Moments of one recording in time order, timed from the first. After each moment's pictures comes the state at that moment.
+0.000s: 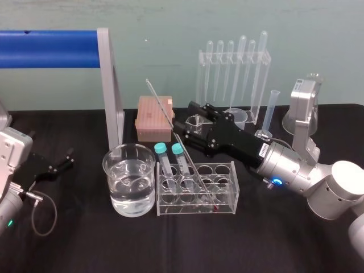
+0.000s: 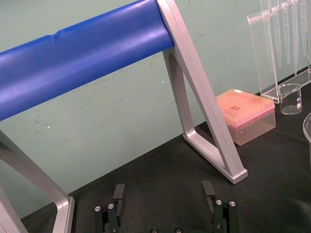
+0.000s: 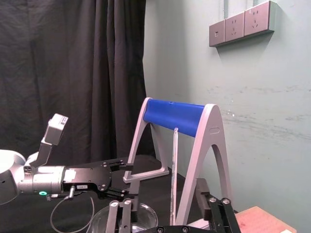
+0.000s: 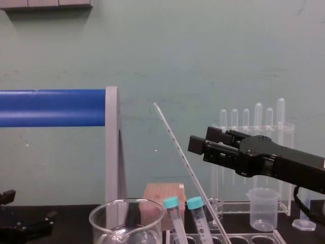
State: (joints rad) left arm -0.20 0.60 0.45 -1.41 -0.25 -0.12 0.03; right arm 0.41 0.40 -0.47 -1.28 0.62 -0.24 0.77
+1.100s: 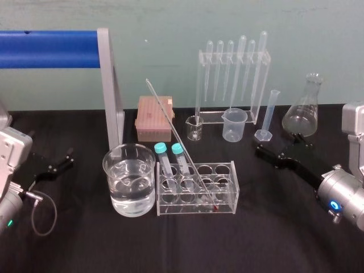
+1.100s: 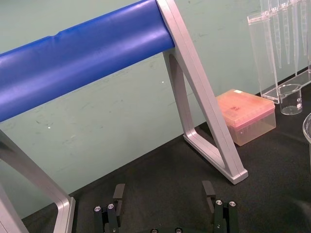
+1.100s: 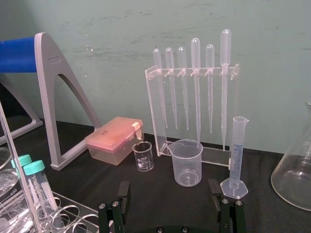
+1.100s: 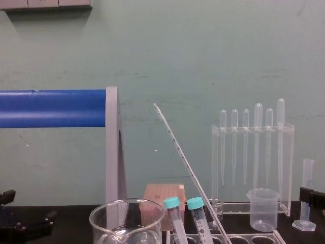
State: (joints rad) left arm -0.20 0.60 0.45 -1.41 -0.25 -0.12 0.03; right arm 0.10 0.52 -0.23 -1.54 0.57 0.06 0.26
